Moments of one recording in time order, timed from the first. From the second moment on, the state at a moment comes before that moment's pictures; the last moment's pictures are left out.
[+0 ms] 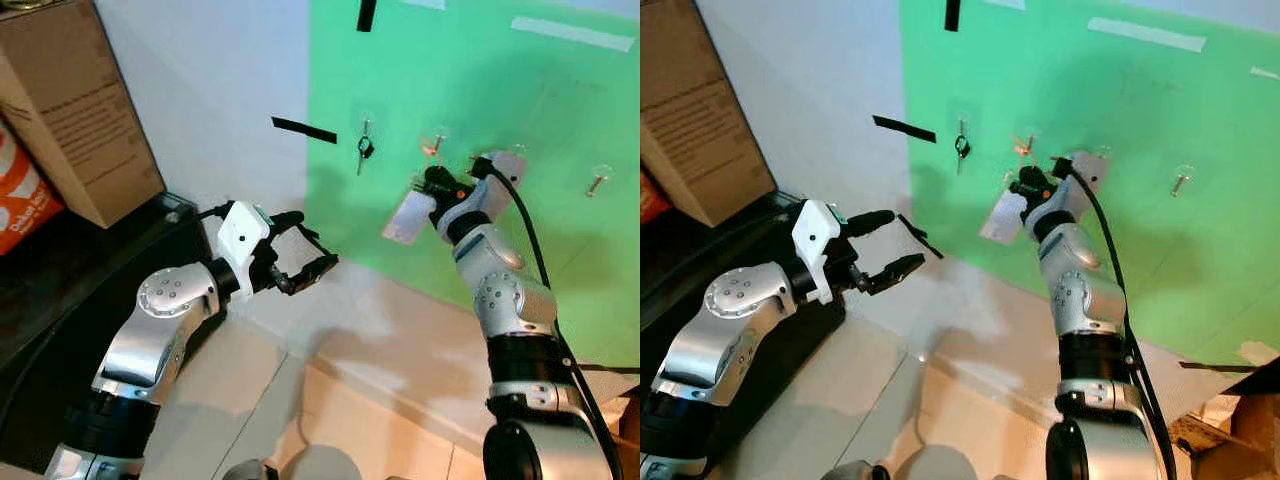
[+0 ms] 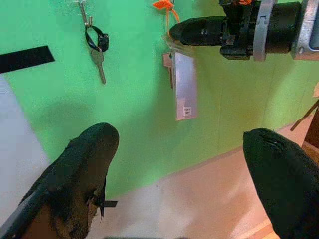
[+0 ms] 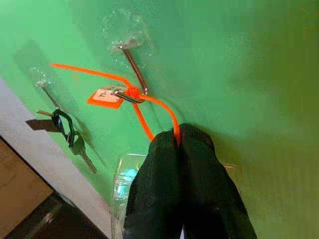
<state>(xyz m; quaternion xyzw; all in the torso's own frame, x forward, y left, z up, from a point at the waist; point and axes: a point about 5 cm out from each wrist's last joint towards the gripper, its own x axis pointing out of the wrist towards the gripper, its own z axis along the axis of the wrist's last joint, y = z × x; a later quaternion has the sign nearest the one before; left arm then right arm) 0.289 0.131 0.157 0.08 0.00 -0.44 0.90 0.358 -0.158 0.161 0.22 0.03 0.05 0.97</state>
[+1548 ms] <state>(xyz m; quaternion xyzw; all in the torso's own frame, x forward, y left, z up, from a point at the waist) 0.292 0.128 0.162 0.08 -0.01 -0.43 0.90 0.342 -0.162 0.148 0.03 -0.04 0.01 1.00</state>
